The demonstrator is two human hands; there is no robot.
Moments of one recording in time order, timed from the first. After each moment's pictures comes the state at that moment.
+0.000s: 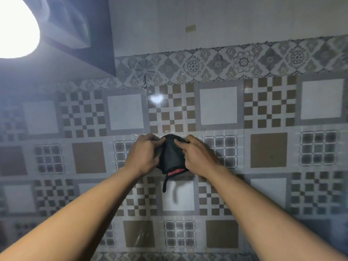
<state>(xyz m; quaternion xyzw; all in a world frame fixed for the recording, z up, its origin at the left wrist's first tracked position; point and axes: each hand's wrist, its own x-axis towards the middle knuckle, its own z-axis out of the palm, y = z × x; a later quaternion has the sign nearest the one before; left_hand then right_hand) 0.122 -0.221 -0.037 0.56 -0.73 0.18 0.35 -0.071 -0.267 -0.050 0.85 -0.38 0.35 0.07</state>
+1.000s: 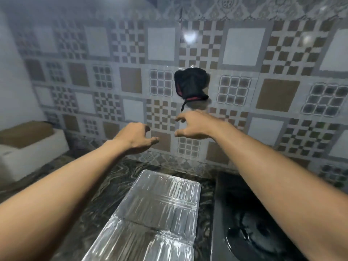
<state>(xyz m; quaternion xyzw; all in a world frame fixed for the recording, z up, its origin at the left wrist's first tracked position) 0.104 0.008 -0.132 0.78 -0.59 0.00 0.18 -0.088 -0.093 -0.080 0.93 -0.36 0.07 -0.03</state>
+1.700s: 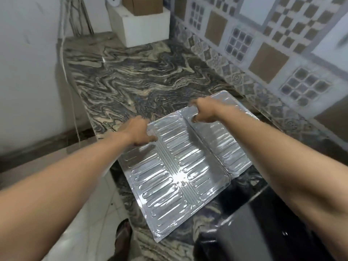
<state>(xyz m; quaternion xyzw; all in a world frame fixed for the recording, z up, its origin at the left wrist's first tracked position) 0.091 0.218 -0.384 0.94 -0.27 -0.19 0.06 0.040 -0.026 -0.323 0.98 -0.08 -0.18 -0.06</state>
